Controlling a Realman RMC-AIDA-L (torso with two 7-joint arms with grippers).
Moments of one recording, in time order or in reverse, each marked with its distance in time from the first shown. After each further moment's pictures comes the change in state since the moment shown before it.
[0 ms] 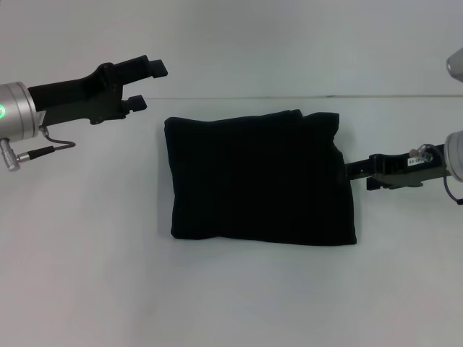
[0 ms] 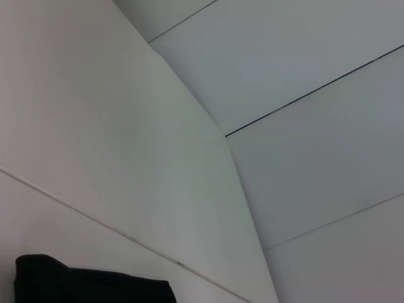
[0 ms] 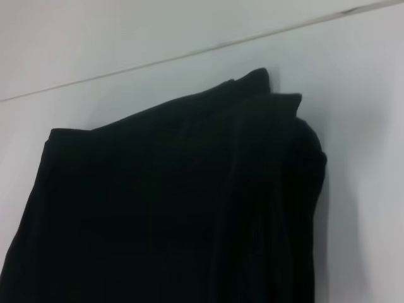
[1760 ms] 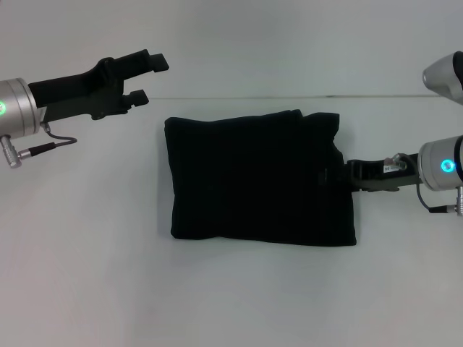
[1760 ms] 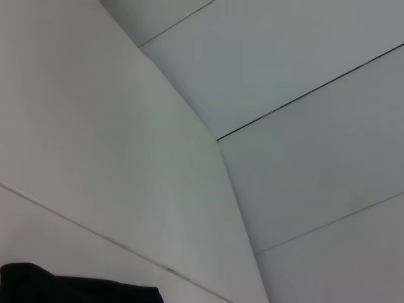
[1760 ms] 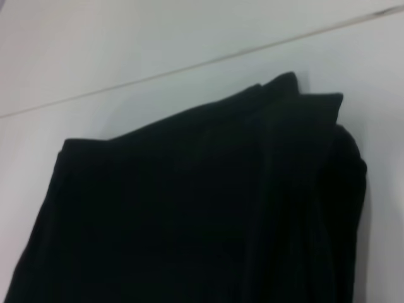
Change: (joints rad) left arm -0.002 -0.002 0.000 0.000 -0.021 0.003 0.011; right arm 0.004 0.048 -0.025 0.056 0.064 0.122 -0.057
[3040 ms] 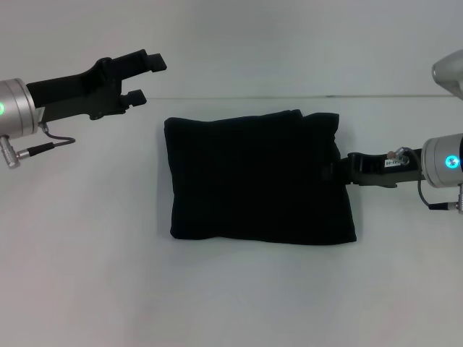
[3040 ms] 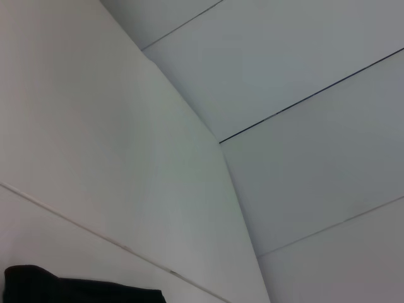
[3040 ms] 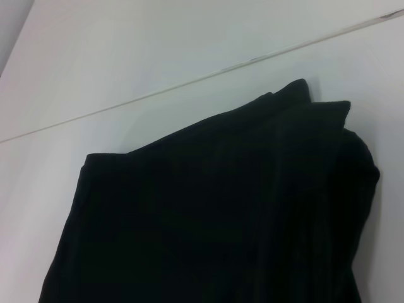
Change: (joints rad) left arm 0.003 0.001 0.000 0.000 -0.001 -0.006 0.000; right arm -0.016 -0.006 0.014 -0.009 0.062 -0.031 -0.008
